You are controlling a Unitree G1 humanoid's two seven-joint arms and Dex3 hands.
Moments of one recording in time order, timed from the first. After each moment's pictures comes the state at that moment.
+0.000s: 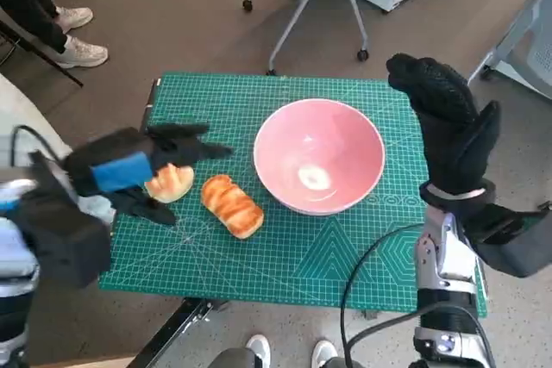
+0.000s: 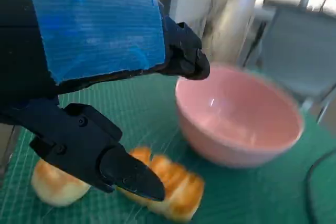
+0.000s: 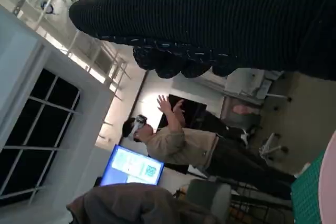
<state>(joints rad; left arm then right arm) -0.46 0.82 -0.05 0.06 0.16 -0.34 -0.78 -0.58 -0.11 -0.17 0.41 0.34 -0.63 0.46</state>
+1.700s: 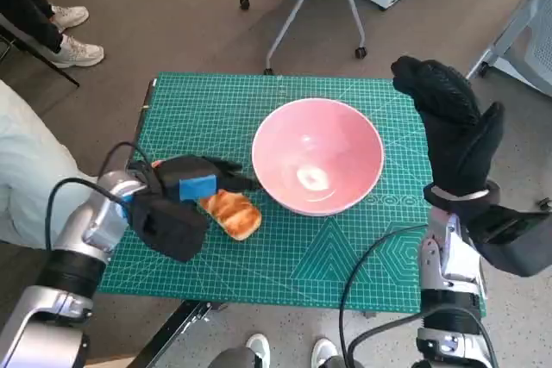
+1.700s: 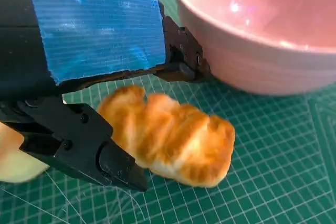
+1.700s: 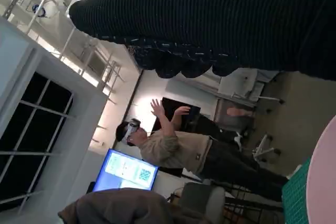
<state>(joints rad) -0.67 0.61 -0.36 0.64 0.50 -0.55 -0.56 -0.57 -0.12 -0.19 0.43 0.35 -0.63 0.47</state>
